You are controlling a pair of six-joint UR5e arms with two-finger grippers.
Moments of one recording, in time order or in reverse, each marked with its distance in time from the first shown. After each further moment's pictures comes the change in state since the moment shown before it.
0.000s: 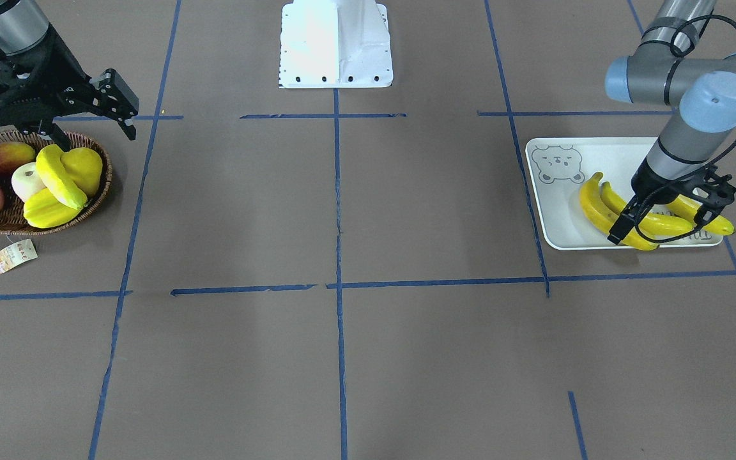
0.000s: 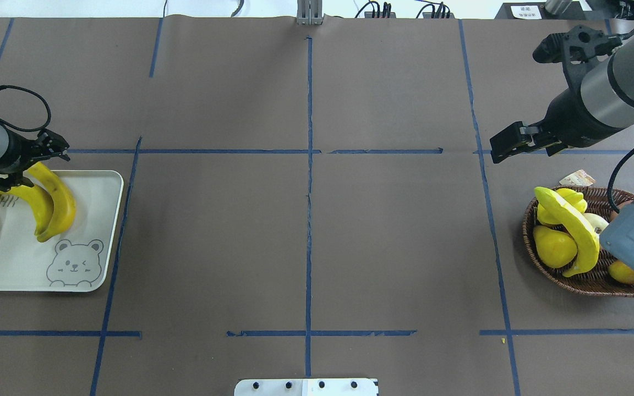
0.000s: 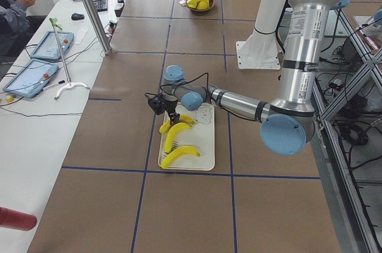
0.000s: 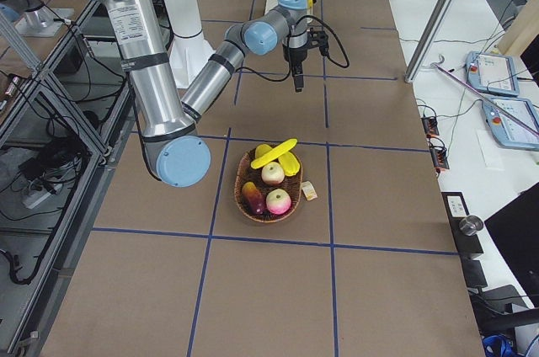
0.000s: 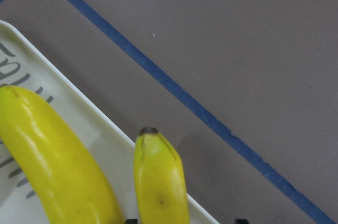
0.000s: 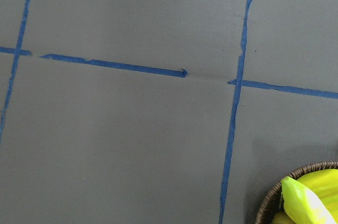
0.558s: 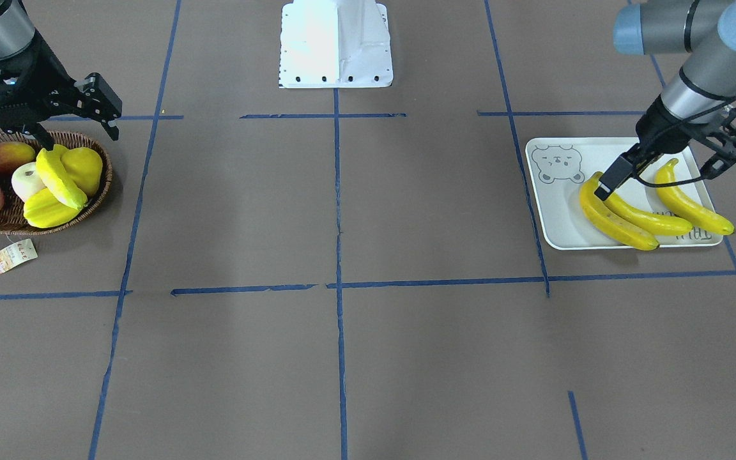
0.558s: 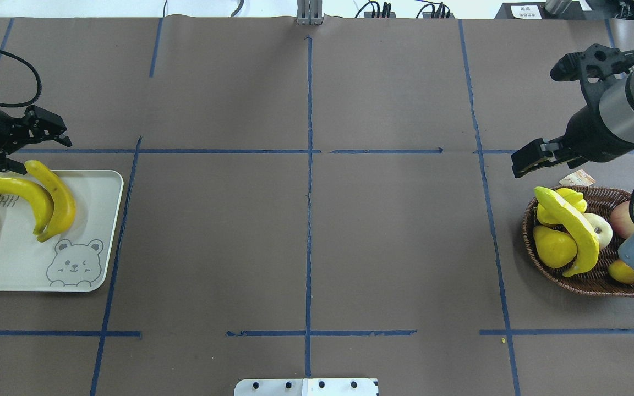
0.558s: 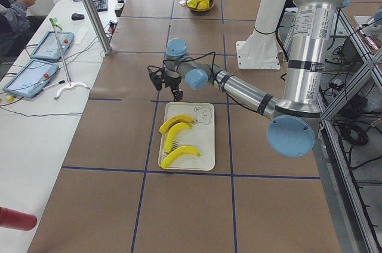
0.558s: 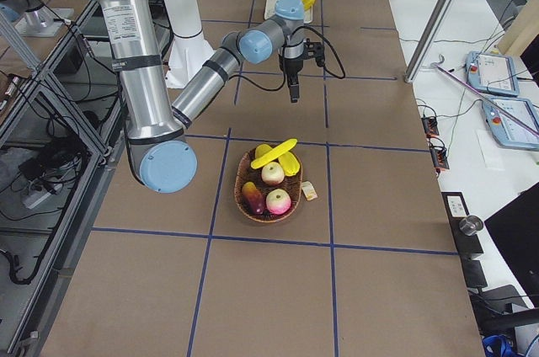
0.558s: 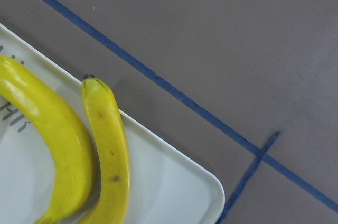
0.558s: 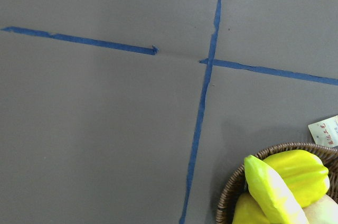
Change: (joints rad) left arm -0.041 -0.002 -0.329 0.234 -0.117 0.162; right arm 0.005 -0.117 0.031 0.011 -0.008 -0.080
